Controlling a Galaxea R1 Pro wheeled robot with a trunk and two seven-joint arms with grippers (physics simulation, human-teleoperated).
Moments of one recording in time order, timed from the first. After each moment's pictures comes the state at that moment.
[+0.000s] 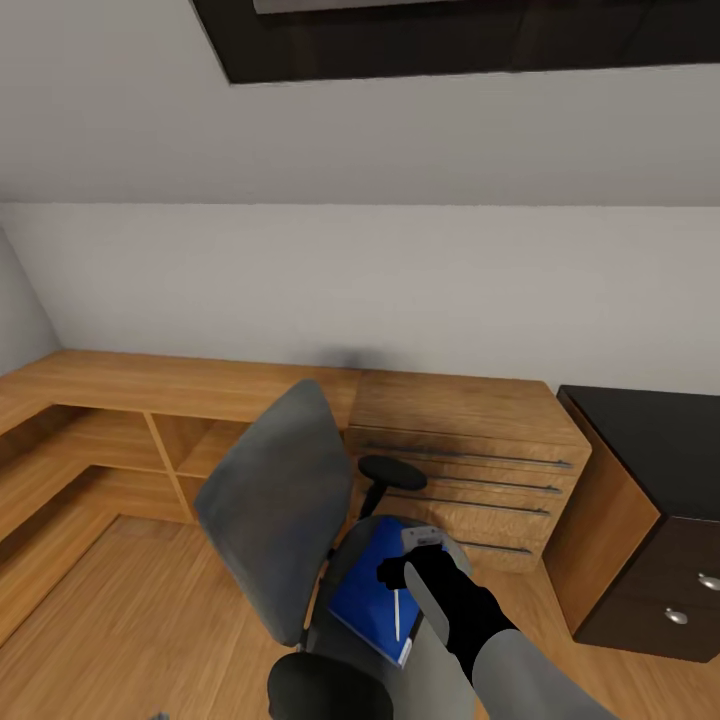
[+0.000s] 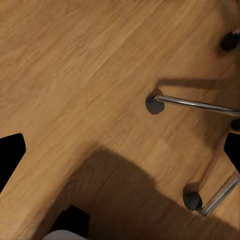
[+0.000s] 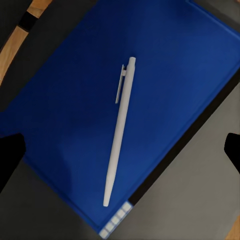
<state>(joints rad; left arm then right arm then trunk) -0.08 0.15 0.00 -0.62 0.66 0.03 0.05 -0.64 0.17 0.31 -0.64 -0.27 0.62 -0.25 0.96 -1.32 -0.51</state>
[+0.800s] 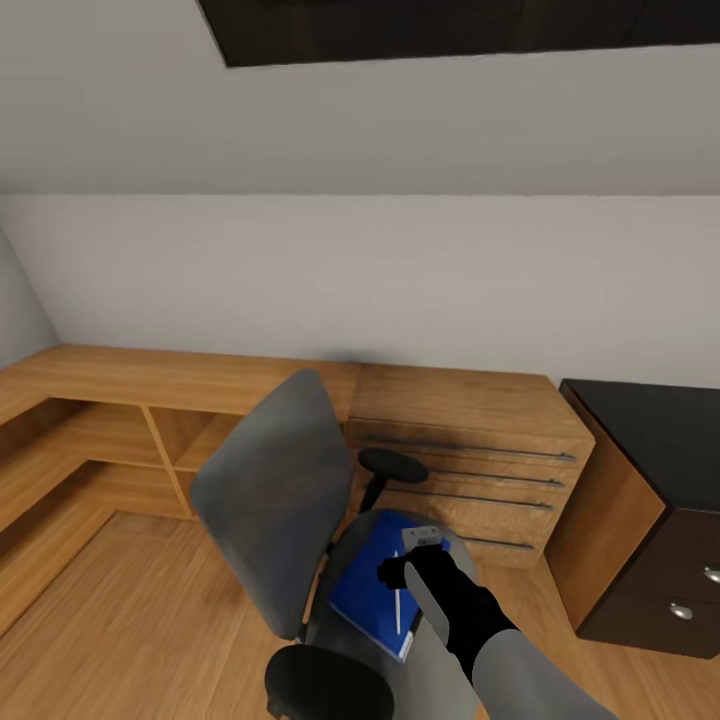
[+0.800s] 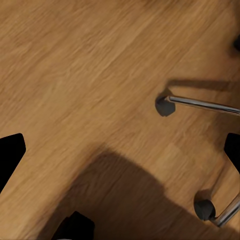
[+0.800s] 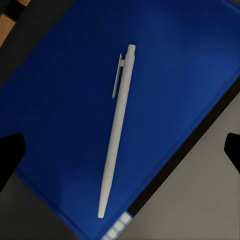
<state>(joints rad) -0.08 0.15 0.00 -0.58 0.66 -0.02 0.05 -0.64 0.17 0.31 -0.64 -0.27 0.62 -0.26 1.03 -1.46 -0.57</state>
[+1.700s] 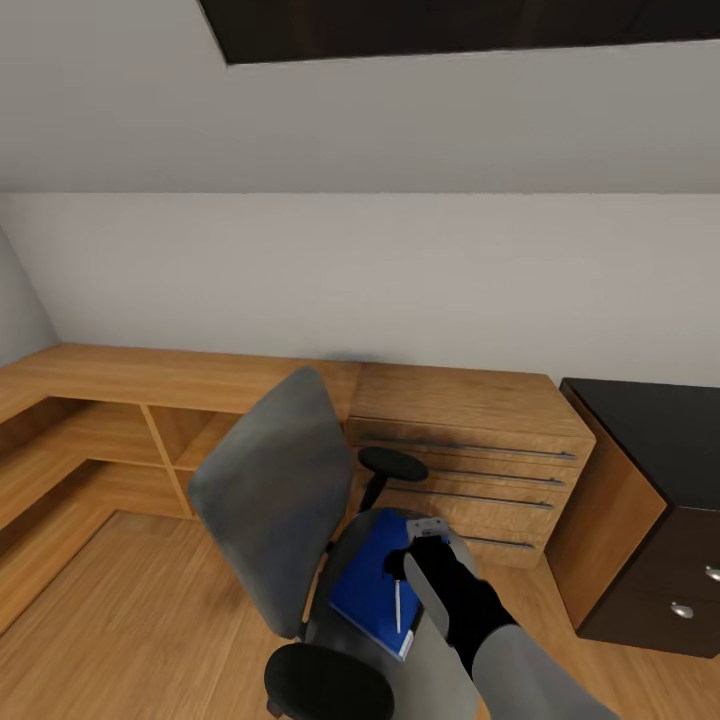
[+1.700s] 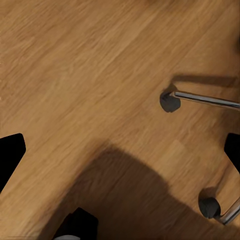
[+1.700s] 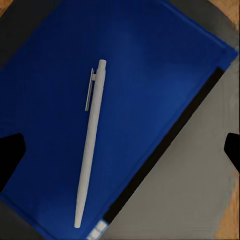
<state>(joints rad) -0.08 0.15 0.00 -0.56 0.66 -0.03 0.05 -0.64 0.17 0.31 -0.69 -0.27 0.66 -0.35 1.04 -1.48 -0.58</state>
